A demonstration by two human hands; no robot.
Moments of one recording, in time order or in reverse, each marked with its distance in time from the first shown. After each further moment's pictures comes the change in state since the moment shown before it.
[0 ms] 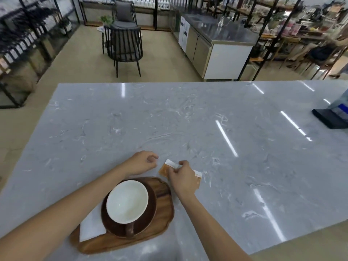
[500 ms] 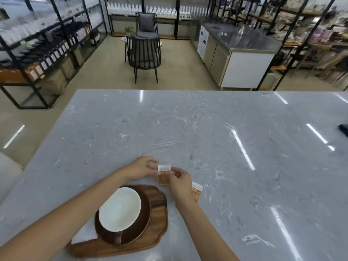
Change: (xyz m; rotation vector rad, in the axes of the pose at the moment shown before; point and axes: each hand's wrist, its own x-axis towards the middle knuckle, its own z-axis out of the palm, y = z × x) left_hand -0.009 0.025 0.002 -0.372 0.005 -0.124; right_hand 0.019 -0.003 -0.003 0.590 -0.252 0.073
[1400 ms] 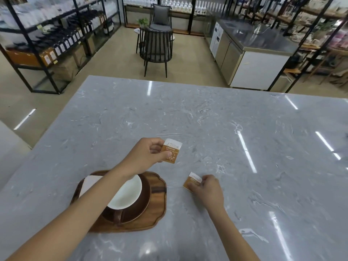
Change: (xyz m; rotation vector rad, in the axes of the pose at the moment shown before) left_hand -0.080 0.058 0.026 -0.176 0.247 0.290; right_hand -0.004 0.025 -0.103 -0.742 0.021 -0.023
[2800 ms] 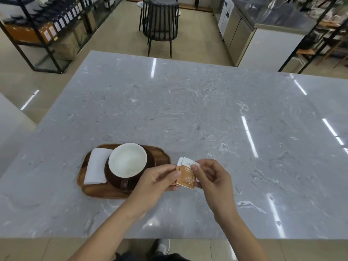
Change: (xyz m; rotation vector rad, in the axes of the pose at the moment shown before) left_hand -0.124 -0.031 0.072 -0.400 -0.014 -0.149; right_hand -0.110 -0.010 -0.032 0.831 -0.119 -0.287
